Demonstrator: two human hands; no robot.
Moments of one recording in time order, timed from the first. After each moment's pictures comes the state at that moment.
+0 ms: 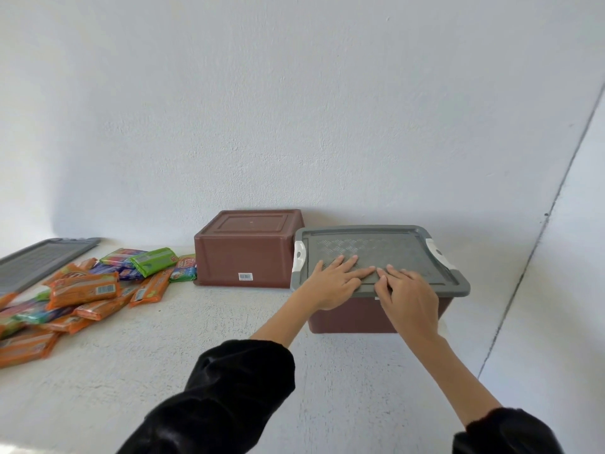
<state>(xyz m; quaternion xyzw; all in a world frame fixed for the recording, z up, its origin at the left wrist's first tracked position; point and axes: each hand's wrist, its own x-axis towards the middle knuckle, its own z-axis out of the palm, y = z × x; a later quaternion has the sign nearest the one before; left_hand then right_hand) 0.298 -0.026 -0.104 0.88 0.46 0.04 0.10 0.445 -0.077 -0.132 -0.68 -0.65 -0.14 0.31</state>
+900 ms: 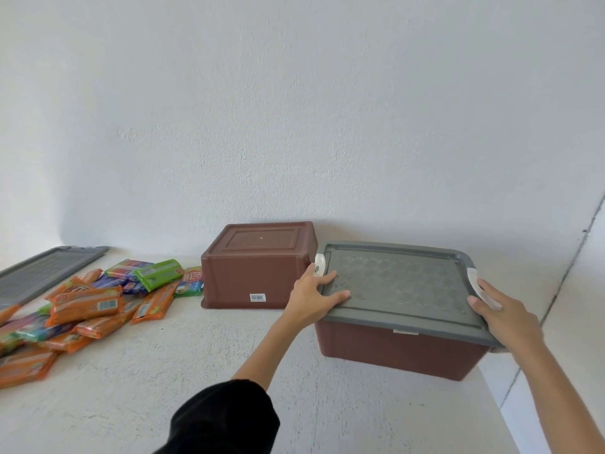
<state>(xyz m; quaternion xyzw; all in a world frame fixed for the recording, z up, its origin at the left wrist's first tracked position) 0.258 -0.010 -0.109 0.69 0.57 0.31 0.31 0.551 -0.053 -0.122 -0.80 -0.44 0.21 0.36</state>
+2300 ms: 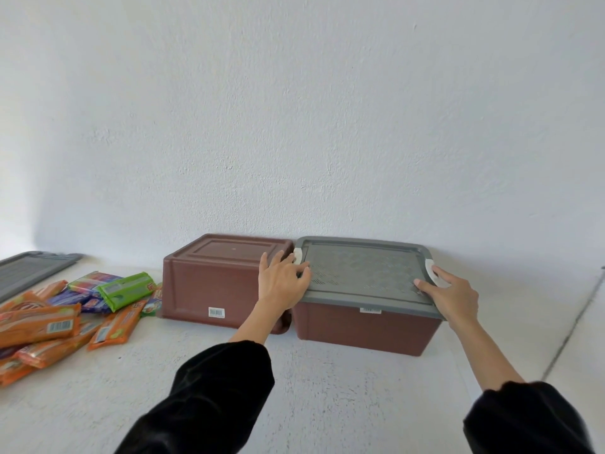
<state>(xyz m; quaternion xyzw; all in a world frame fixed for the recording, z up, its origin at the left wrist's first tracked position) 0.252 0.113 -0.114 0.74 0.65 0.19 -0.02 0.537 0.081 -0.115 -0.72 -0.45 0.22 0.48</state>
